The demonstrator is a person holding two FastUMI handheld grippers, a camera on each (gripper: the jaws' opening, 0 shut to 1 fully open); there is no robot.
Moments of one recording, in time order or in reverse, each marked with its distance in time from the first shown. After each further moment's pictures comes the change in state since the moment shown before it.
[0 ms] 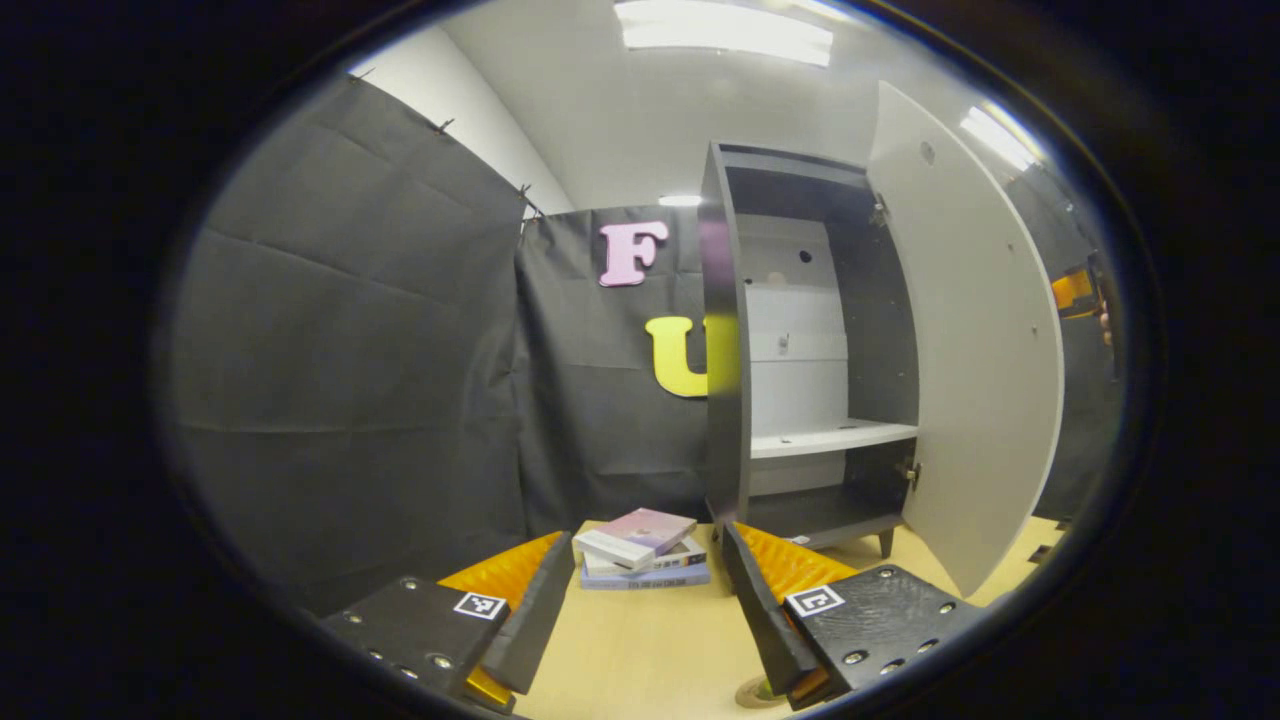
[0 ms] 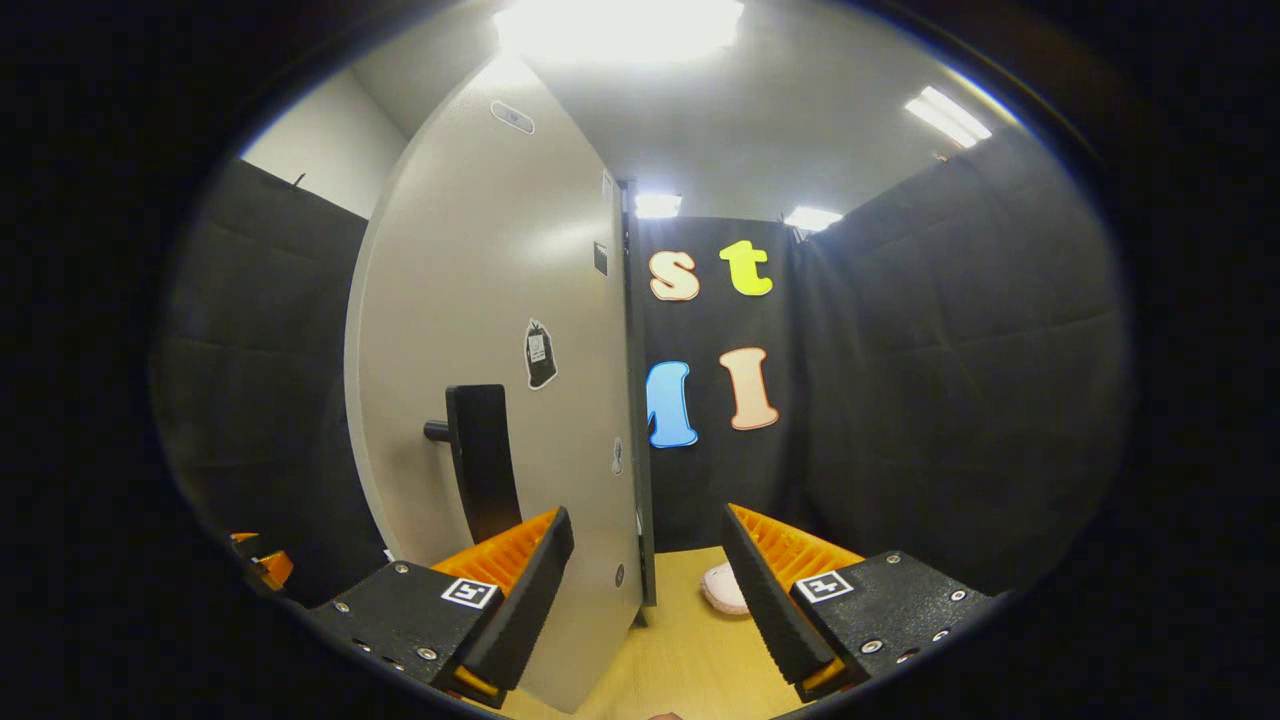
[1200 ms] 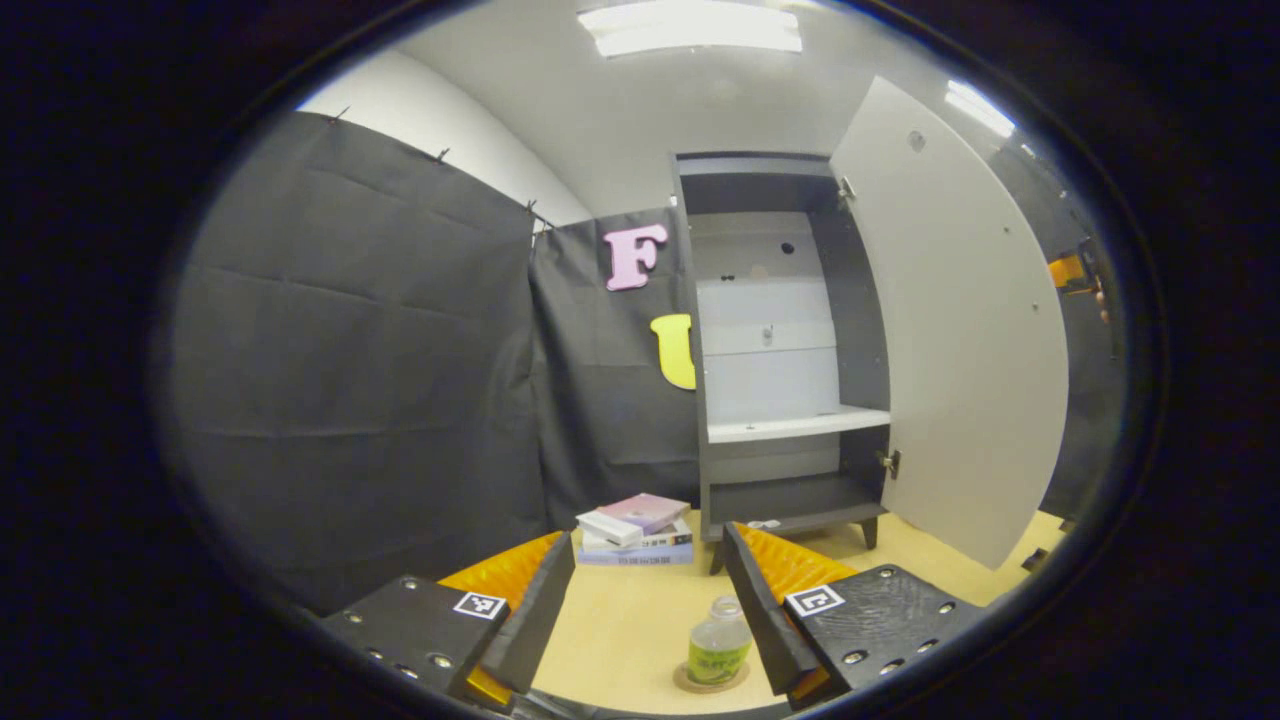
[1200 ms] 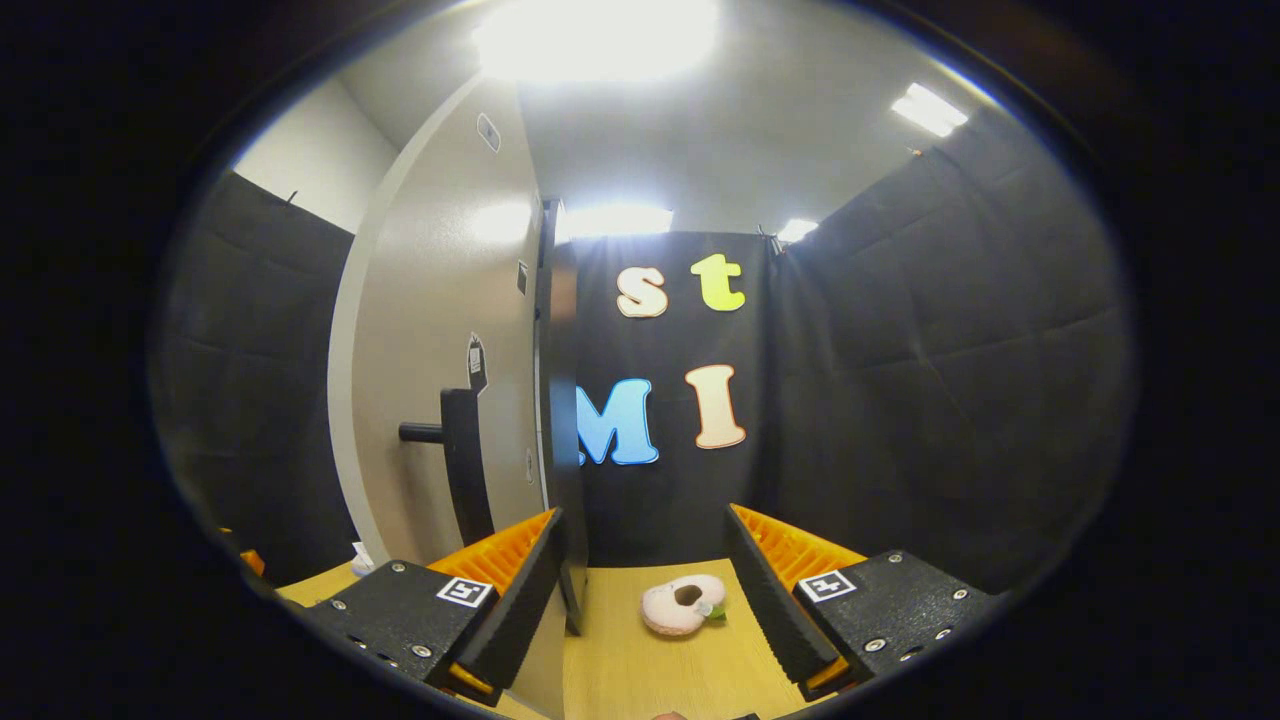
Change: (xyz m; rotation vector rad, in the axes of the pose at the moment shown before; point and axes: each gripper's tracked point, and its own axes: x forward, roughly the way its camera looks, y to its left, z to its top) left arm -0.081 -0.104 0.014 0.071 0.001 0.118; right arm 0.007 -0.140 0.016 -0.033 -0.047 -0.014
